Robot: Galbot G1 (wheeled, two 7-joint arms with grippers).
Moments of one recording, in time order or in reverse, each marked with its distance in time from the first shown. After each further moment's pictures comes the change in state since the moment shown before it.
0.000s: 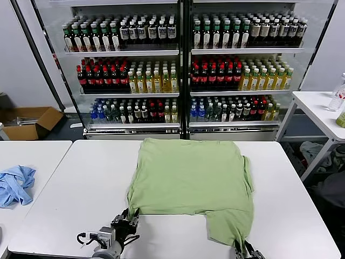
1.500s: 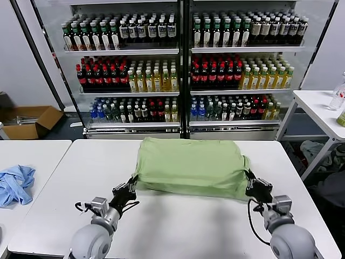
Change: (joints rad) left arm -0.296 0.102 0.043 0.148 -0.205 -0.203 0.058; right arm 0.723 -0.238 -0.081 -0.322 0.195 0.054 -0.010
